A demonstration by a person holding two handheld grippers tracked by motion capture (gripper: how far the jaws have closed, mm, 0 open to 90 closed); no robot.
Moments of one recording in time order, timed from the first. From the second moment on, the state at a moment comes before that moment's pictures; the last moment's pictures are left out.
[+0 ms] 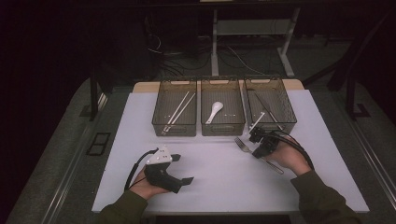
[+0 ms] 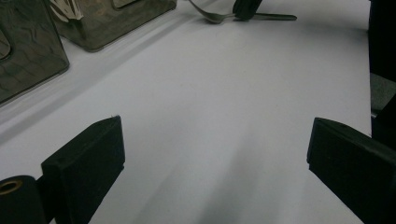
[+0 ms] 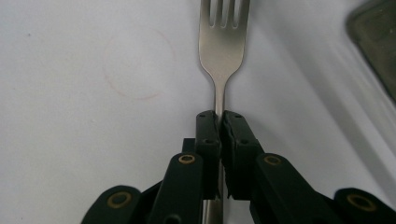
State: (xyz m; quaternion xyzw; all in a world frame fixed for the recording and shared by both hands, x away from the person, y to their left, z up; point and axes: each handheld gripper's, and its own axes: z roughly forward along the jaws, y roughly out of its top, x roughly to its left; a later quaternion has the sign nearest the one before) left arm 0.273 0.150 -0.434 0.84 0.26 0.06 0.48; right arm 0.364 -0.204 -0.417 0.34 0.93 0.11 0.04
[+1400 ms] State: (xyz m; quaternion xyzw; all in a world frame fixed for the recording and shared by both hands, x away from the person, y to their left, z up) left arm 0.273 0.150 -0.434 0.84 0.26 0.06 0.48; right arm 0.369 -0.315 -0.340 0.42 0.75 0.48 0.17
